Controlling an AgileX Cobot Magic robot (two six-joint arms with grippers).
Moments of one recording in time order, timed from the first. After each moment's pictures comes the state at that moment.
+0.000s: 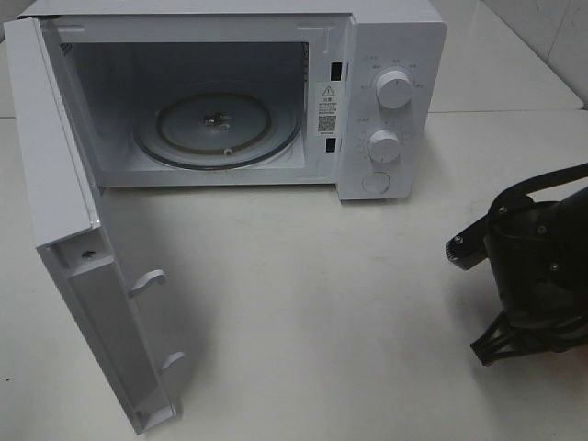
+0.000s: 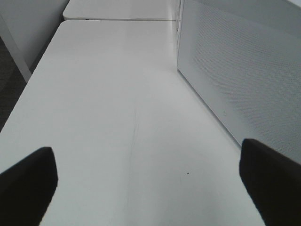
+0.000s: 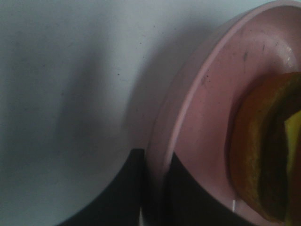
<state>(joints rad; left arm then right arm) 0.08 0.00 -0.50 -0.05 1.05 0.04 0.67 1.74 -0.56 -1.02 0.82 1.23</state>
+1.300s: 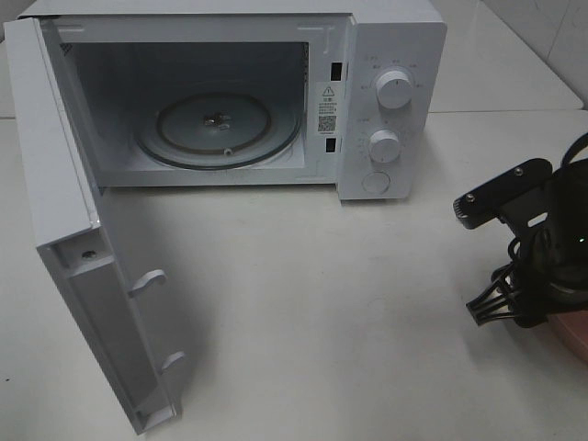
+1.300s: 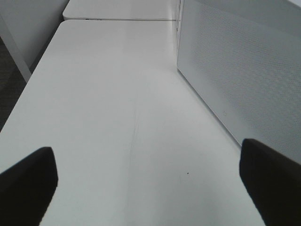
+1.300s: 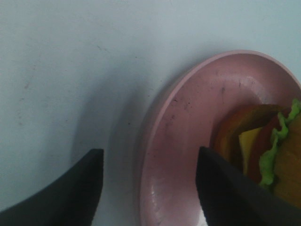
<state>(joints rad) 0.08 0.00 -0.50 -0.05 1.05 0.04 0.56 1.60 -0.56 -1.06 0.63 1.13</state>
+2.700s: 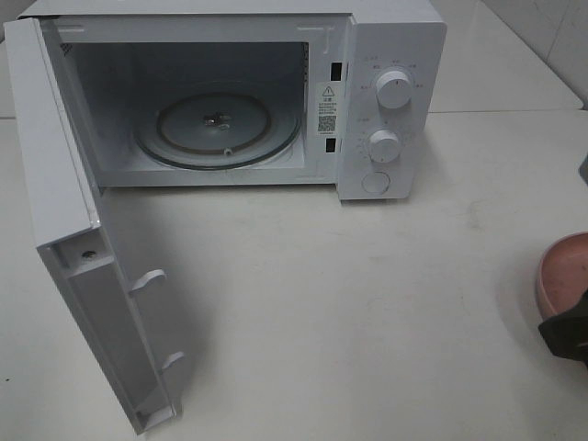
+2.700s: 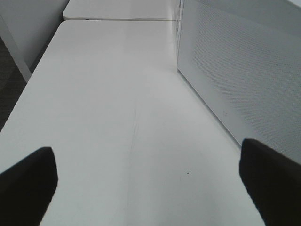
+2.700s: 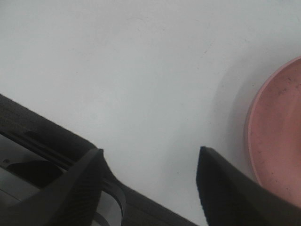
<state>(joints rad) 0.08 0.00 -0.50 -0.05 1.05 0.04 0.56 0.82 -0.56 -0.08 0.83 0.12</state>
